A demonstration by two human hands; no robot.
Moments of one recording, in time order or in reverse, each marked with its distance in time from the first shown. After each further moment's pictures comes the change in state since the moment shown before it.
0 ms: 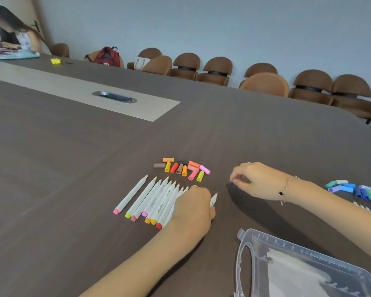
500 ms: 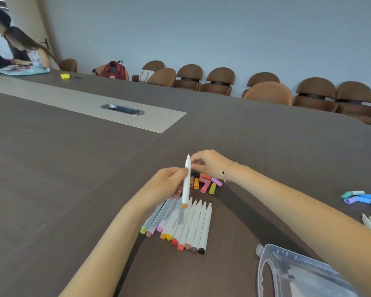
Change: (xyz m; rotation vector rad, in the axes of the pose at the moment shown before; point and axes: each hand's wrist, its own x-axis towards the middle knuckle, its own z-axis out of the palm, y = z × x) left_hand 0.013 -0.092 -0.061 -1.029 -0.014 -0.068; right_hand 0.128 -0.068 0.004 0.342 0.126 -0.134
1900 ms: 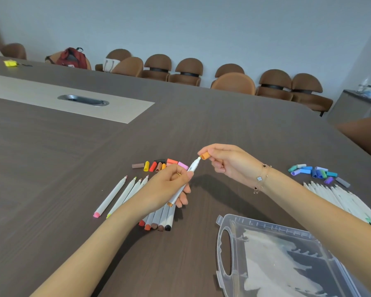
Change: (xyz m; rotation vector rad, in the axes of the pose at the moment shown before) left_hand -0.025 0.008 0.058 0.014 -0.283 0.153; right_hand -0.145 0.006 -0.045 0.987 0.156 0.244
